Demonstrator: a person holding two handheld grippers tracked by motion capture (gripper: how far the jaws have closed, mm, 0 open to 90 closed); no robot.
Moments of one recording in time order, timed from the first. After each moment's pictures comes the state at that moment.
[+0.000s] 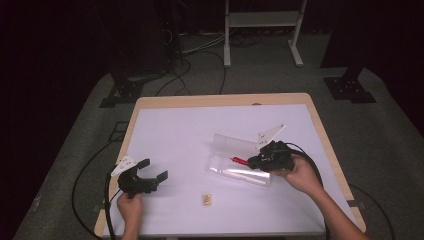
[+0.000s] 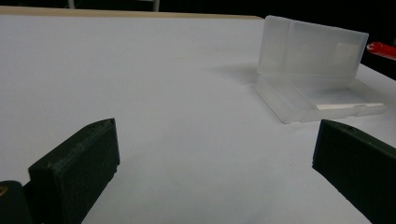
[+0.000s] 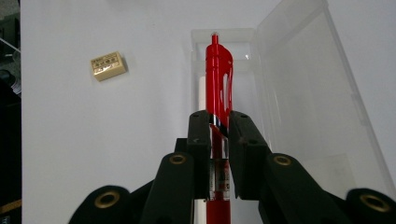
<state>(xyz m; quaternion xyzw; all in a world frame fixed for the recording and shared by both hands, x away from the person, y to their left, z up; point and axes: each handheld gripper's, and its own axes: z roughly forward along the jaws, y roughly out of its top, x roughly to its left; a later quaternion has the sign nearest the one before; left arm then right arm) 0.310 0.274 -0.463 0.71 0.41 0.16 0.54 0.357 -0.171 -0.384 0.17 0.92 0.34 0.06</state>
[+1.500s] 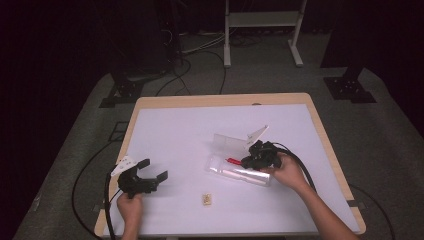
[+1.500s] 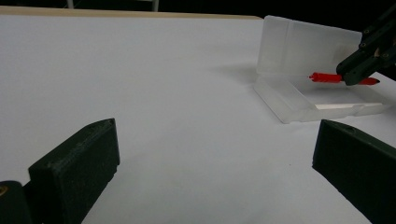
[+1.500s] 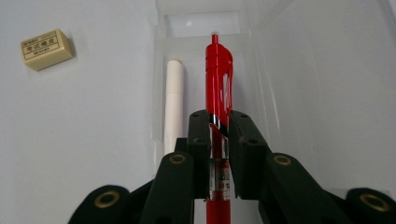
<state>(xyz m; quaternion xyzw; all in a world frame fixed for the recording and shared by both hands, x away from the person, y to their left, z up) 0.309 0.274 -0.463 0.71 0.42 0.16 0.54 0.388 -0.149 -0.426 0.19 0.94 0.30 0.04</state>
